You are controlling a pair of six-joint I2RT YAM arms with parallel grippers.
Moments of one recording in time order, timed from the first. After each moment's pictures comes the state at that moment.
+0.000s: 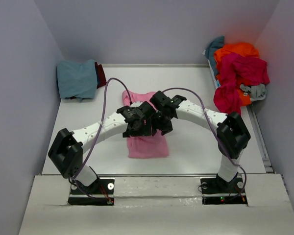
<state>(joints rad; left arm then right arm) -0.85 1.52 1.15 -0.91 -0.28 -0.86 0.78 1.84 1.45 -0.87 -0.12 0.64</state>
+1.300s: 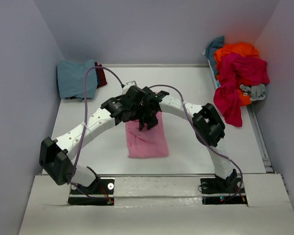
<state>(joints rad) -0.75 1.42 1.28 -0.78 -0.28 -0.84 0.77 2.19 1.78 -0.81 -0.22 0.54</state>
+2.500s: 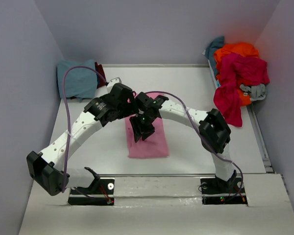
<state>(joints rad) -0.65 1.28 1.30 -0.88 -0.33 -0.82 0.88 2.05 1.71 -0.88 -0.41 0.47</state>
